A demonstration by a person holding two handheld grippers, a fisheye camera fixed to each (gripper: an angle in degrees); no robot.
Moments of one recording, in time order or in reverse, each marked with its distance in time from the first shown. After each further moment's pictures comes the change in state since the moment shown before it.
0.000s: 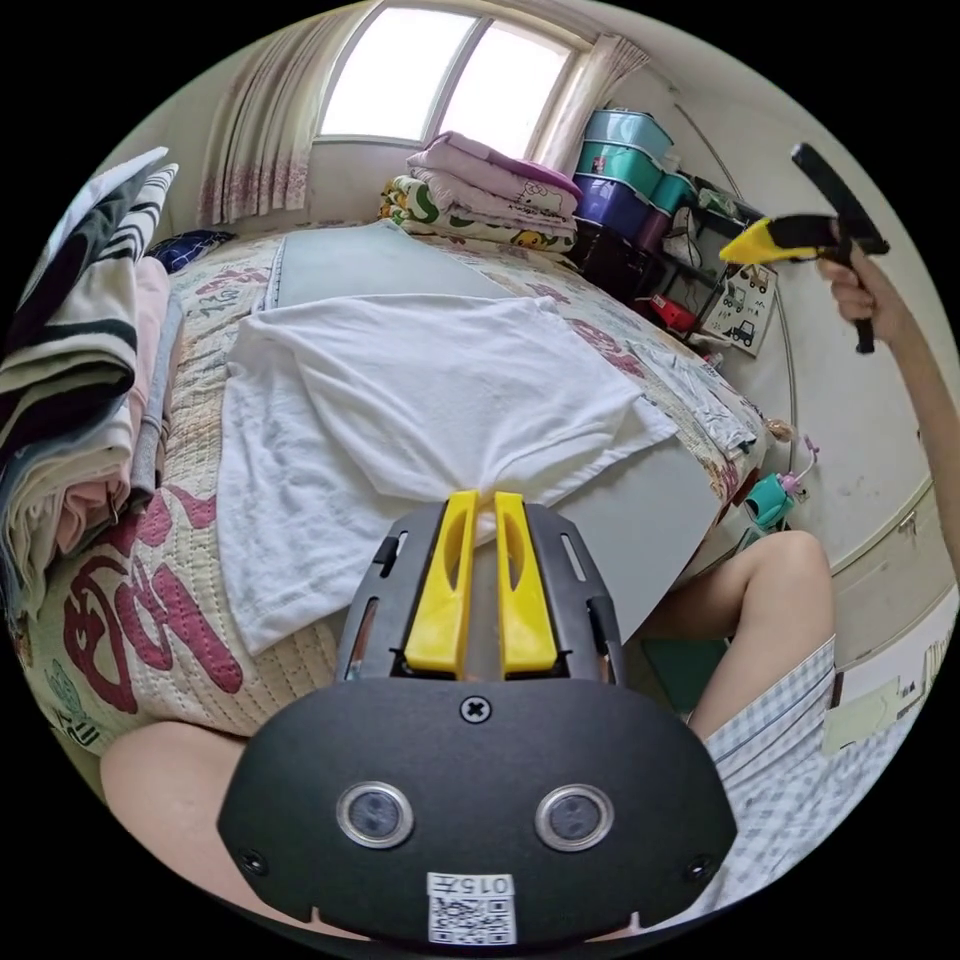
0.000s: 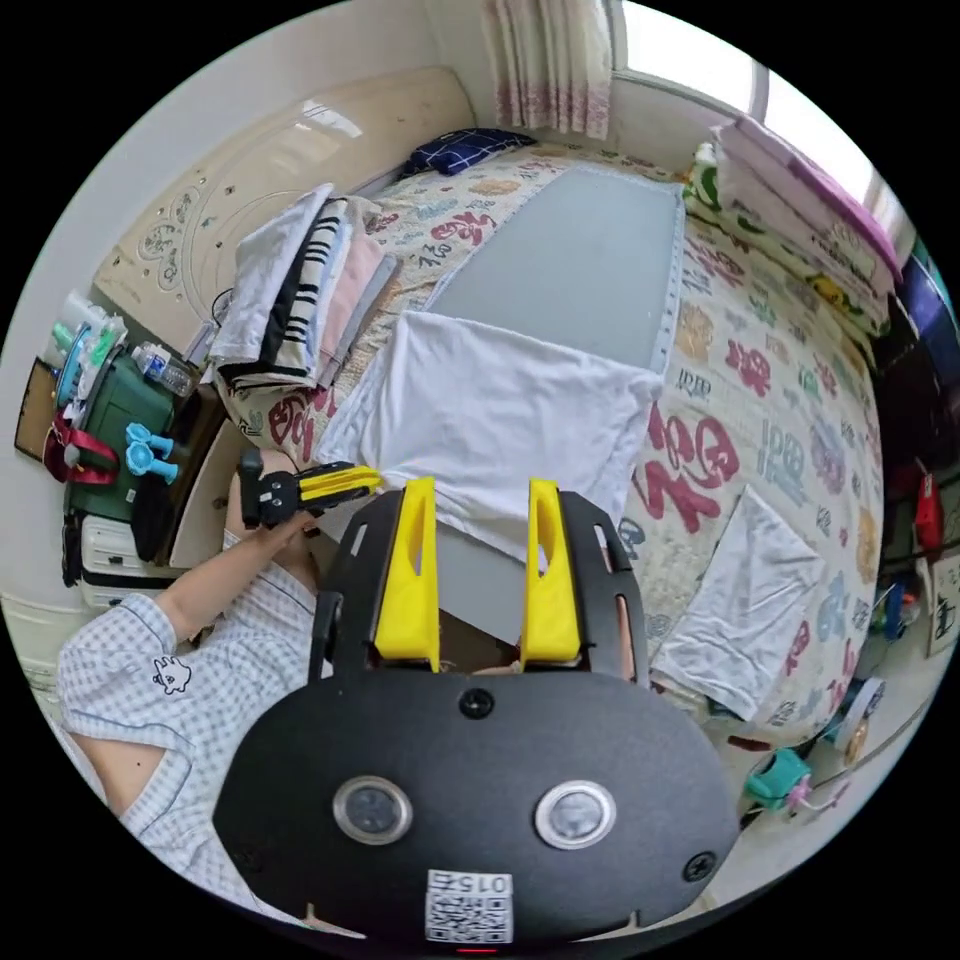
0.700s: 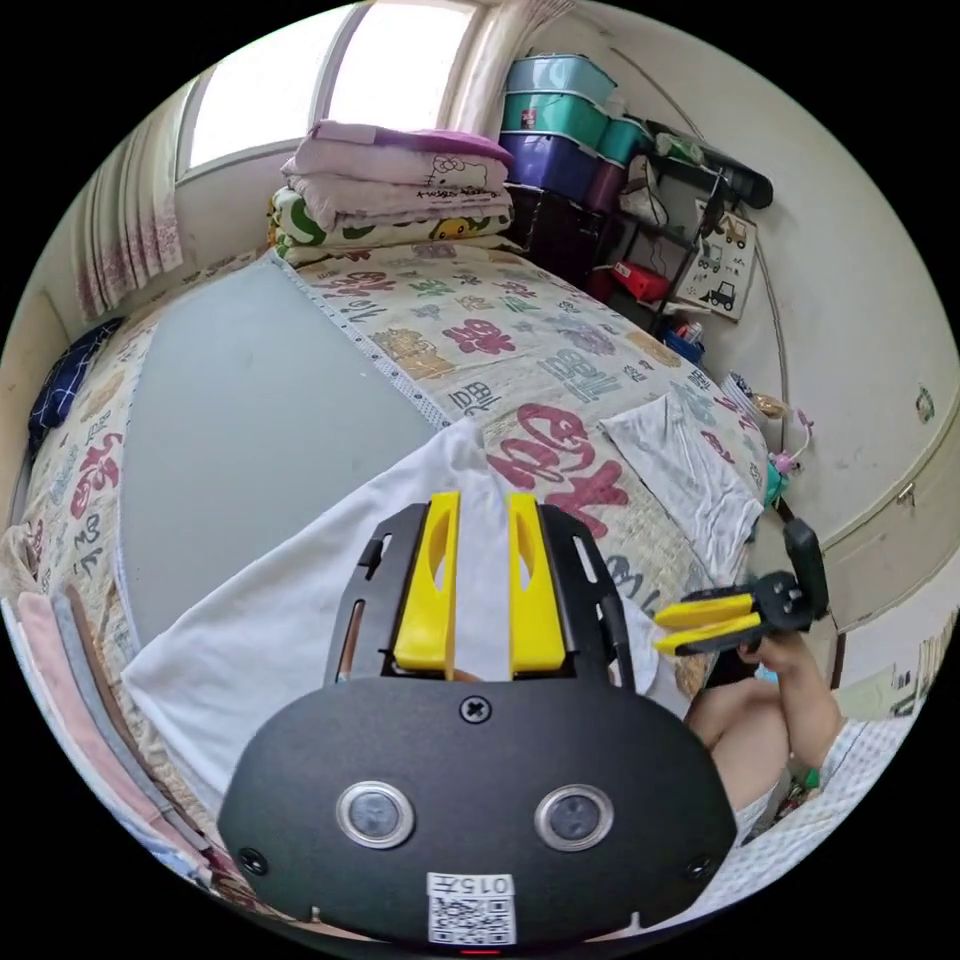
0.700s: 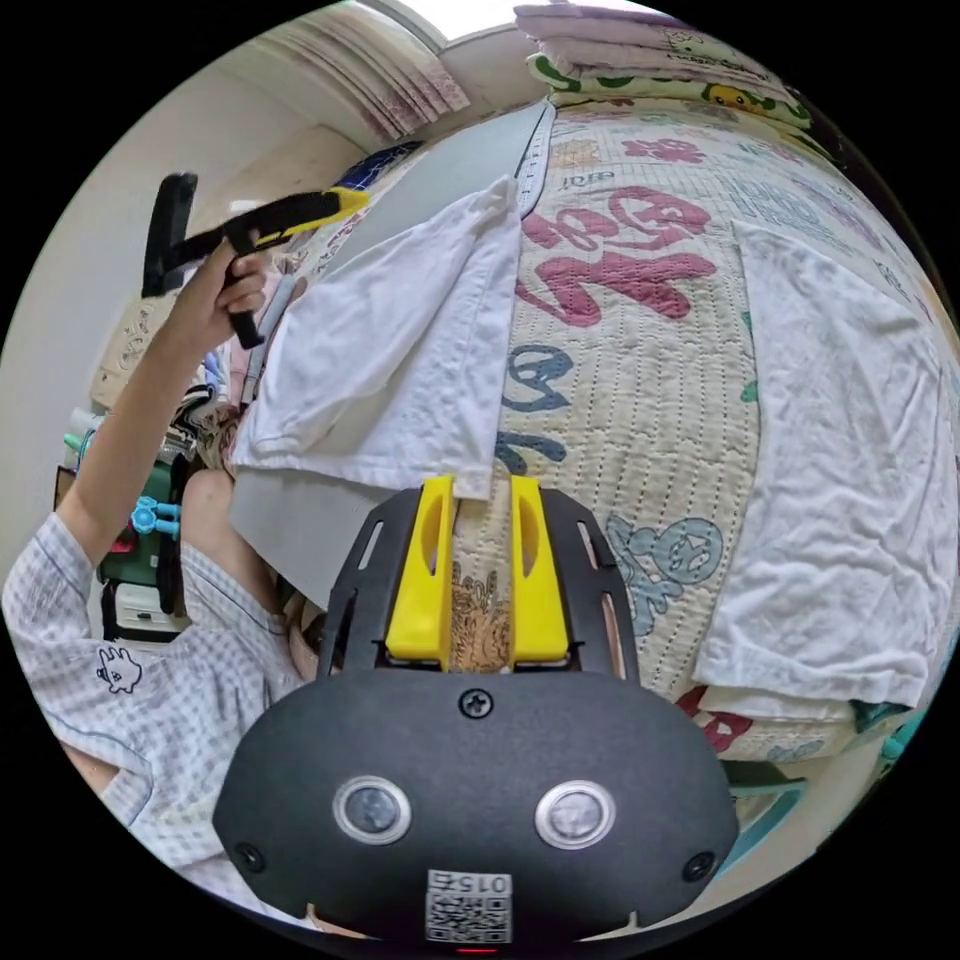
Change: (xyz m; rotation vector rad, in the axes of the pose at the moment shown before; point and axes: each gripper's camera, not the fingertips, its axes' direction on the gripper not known) left arm 0.168 -0.374 0.020 -0.111 0.050 0.157; right arm 0.205 0.143 -0.136 0.082 -0.220 0.242
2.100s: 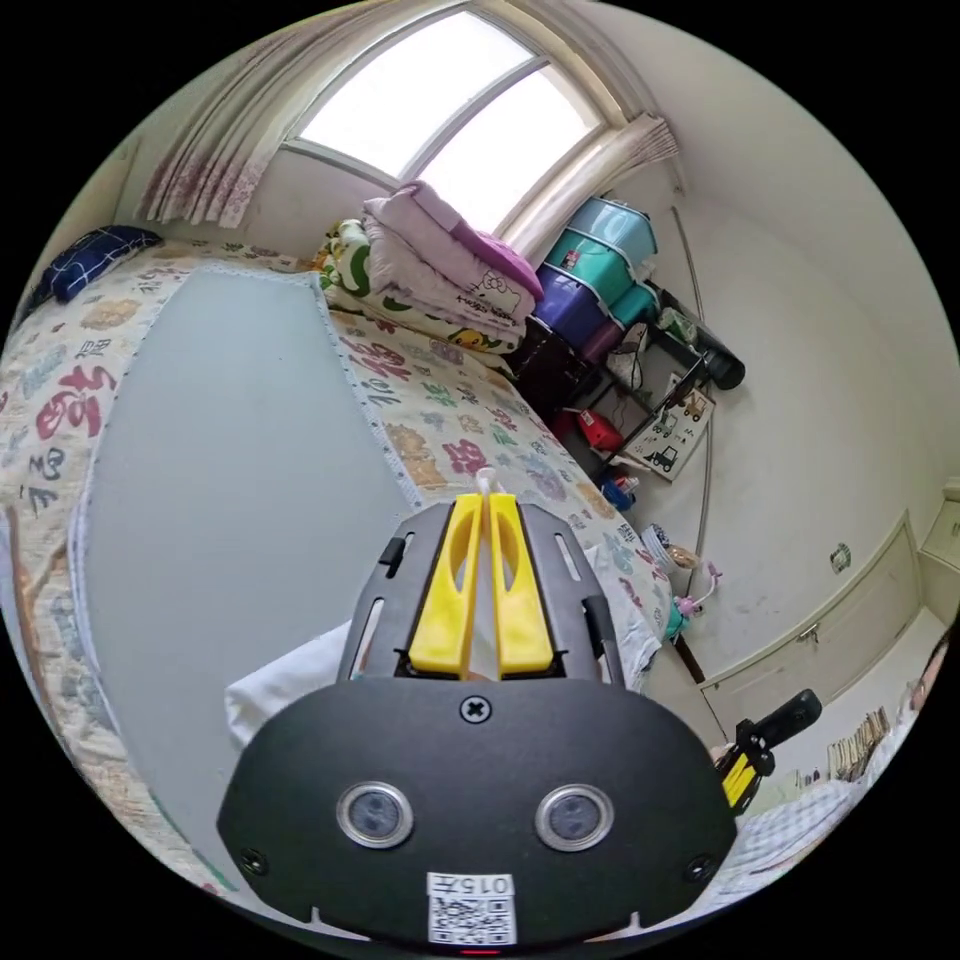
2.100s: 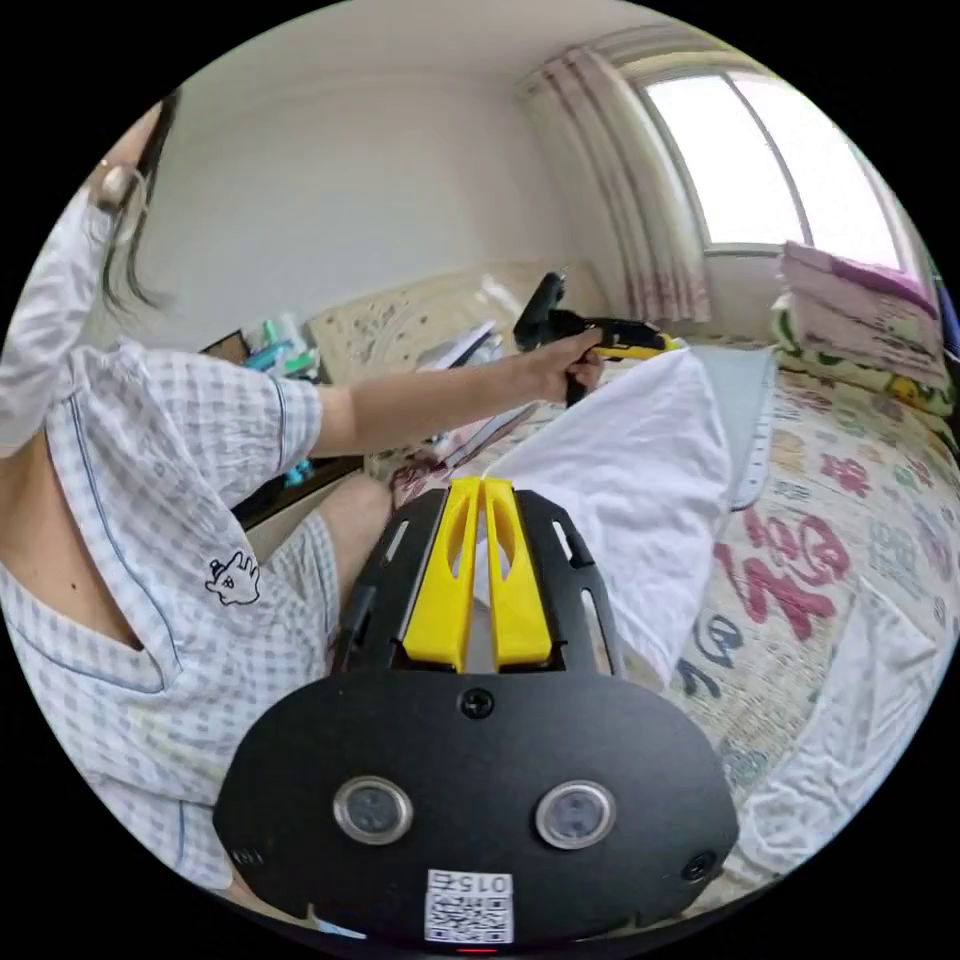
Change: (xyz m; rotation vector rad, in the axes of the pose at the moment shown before) left arm -0.050 0.055 -0.189 1.094 -0.329 0.438; right arm -0.172 0.179 -0.289 0.301 0.091 -0.414
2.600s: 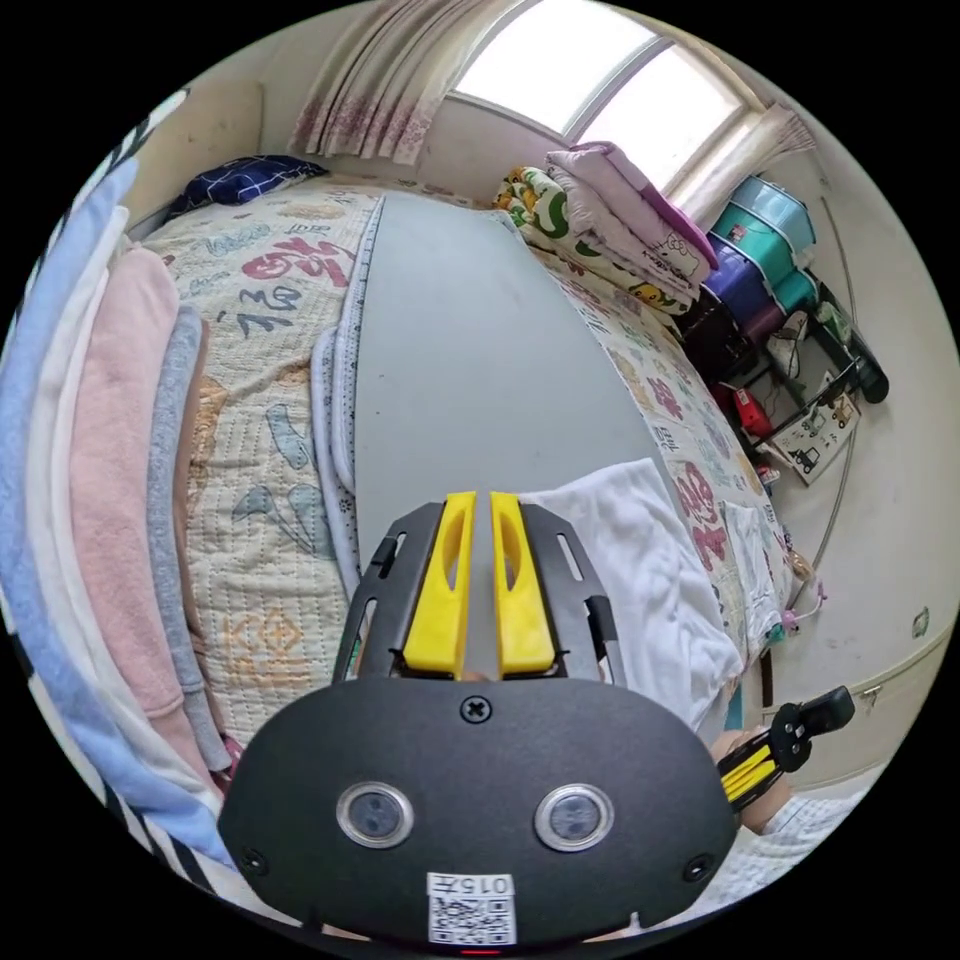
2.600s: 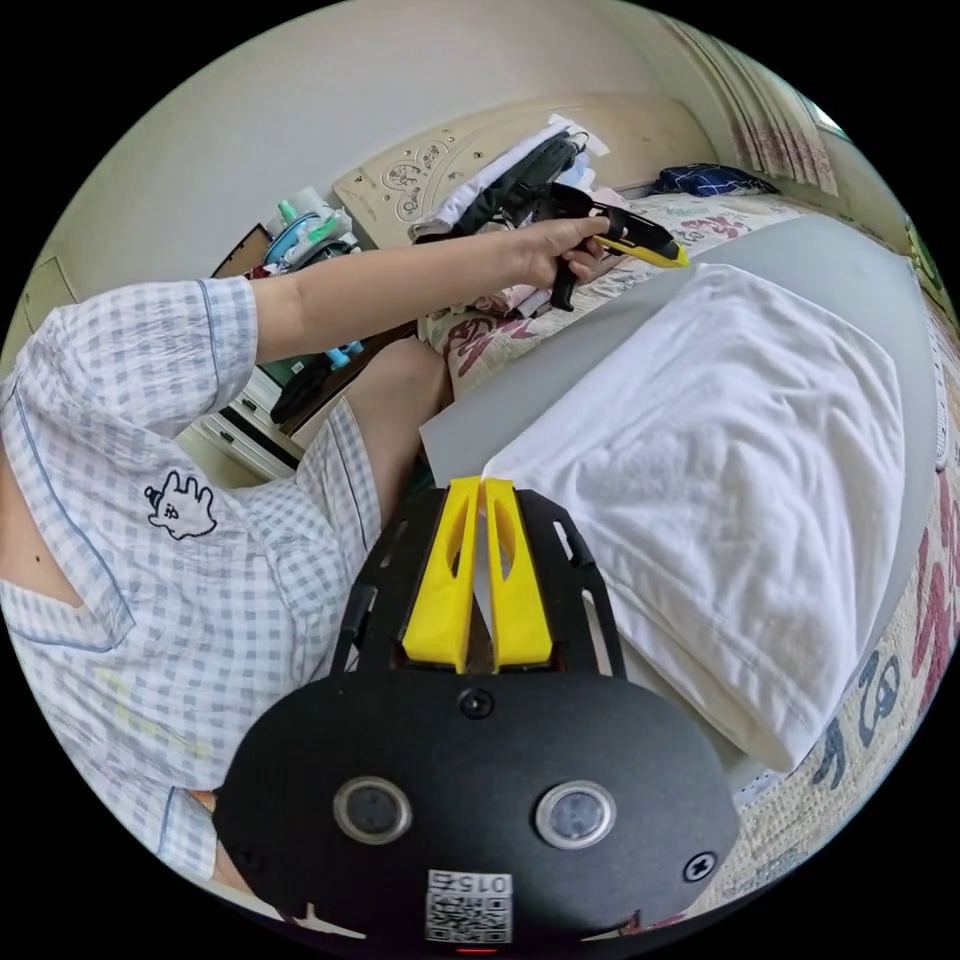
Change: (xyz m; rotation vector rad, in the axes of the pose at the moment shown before) left arm -0.144 0.108 -0.108 -0.149 -0.383 -0.180; right arm 0.010 0.076 0.113 -0.390 -0.266 0.014
